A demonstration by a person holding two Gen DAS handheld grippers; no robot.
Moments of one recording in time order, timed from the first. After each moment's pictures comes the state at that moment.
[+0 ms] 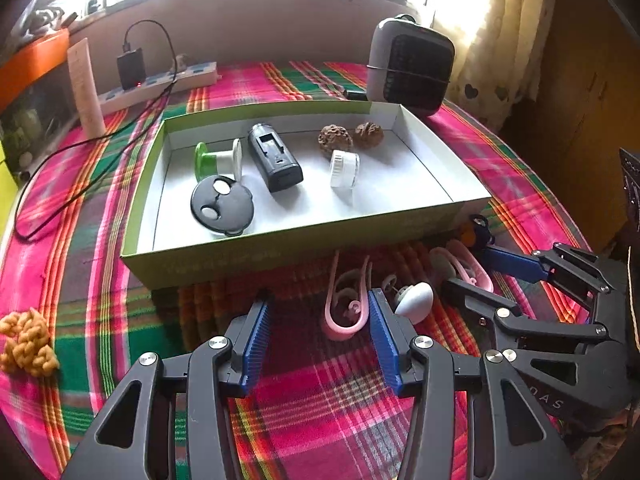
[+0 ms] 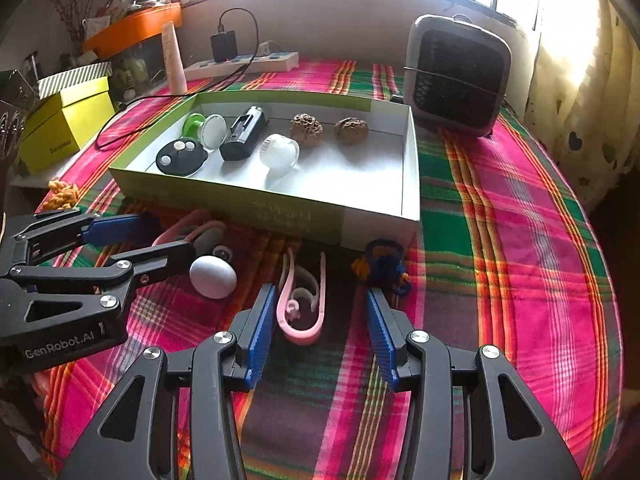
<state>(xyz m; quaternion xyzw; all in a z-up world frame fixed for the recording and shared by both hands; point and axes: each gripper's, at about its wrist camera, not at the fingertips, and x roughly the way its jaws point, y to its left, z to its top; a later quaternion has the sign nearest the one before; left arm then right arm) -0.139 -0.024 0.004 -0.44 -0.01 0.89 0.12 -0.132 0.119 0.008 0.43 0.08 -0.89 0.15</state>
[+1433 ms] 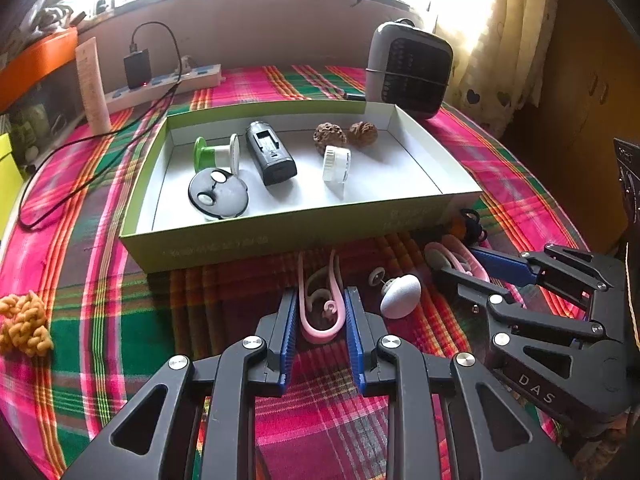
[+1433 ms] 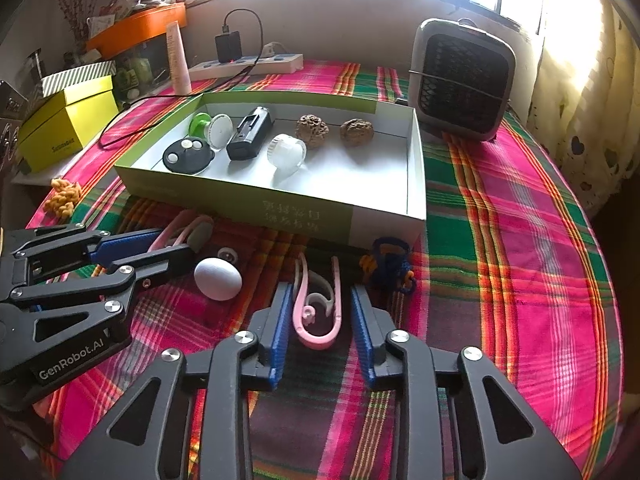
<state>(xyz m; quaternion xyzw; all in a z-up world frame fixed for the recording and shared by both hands) -0.127 -0.017 0.004 -0.43 -0.02 0.90 0.10 -0.129 0.116 0.009 0.42 0.08 -0.89 0.16</state>
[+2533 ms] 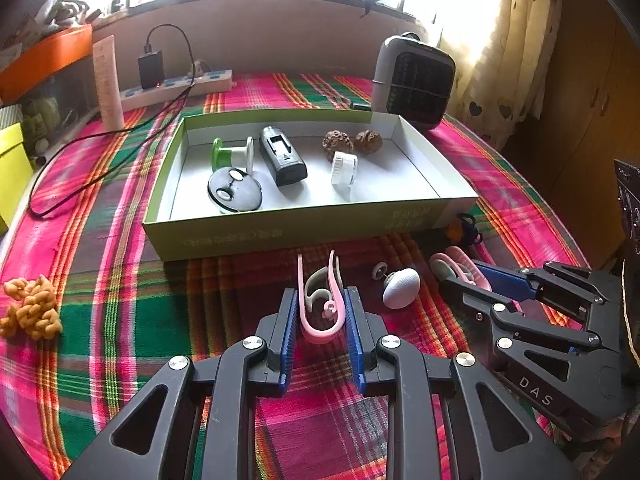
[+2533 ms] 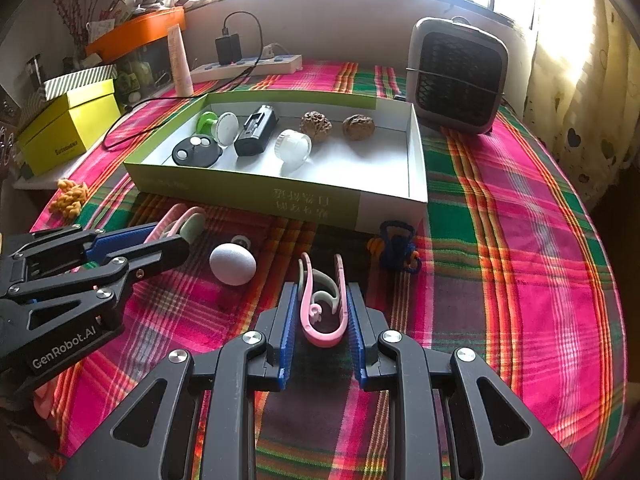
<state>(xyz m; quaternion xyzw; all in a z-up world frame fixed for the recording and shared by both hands) -0.115 -0.026 0.010 -0.42 -0.03 0.90 0.10 -0.119 0.118 0.011 0.42 0.07 -0.89 0.15</state>
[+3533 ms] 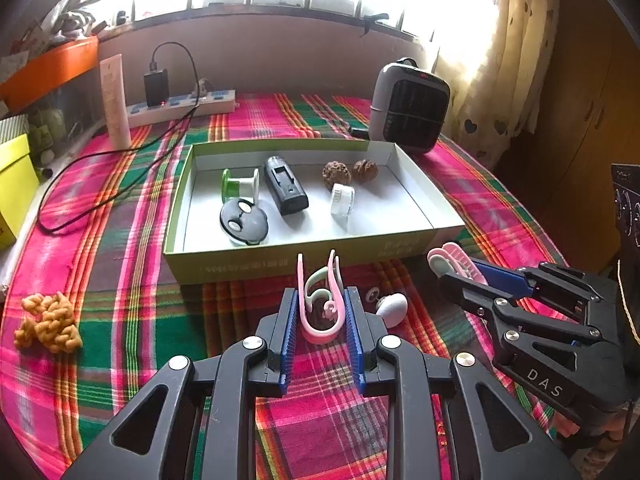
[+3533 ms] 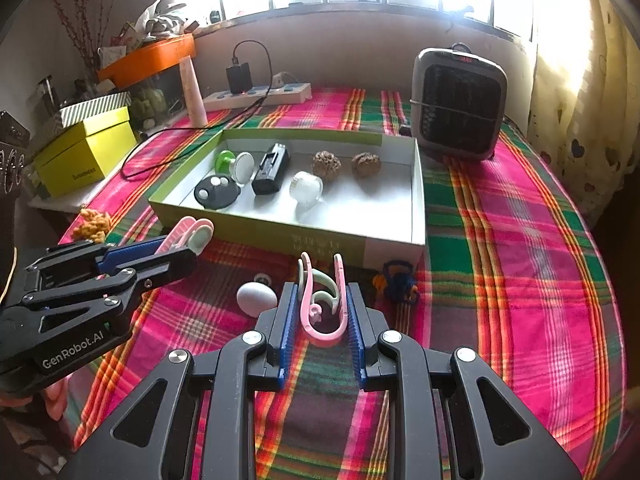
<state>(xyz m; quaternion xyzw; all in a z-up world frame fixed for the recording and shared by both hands) -0.113 -0.034 0.032 -0.40 -0.04 0.91 0.10 -0.119 0.117 0.036 0.39 0.04 -0.90 0.18</state>
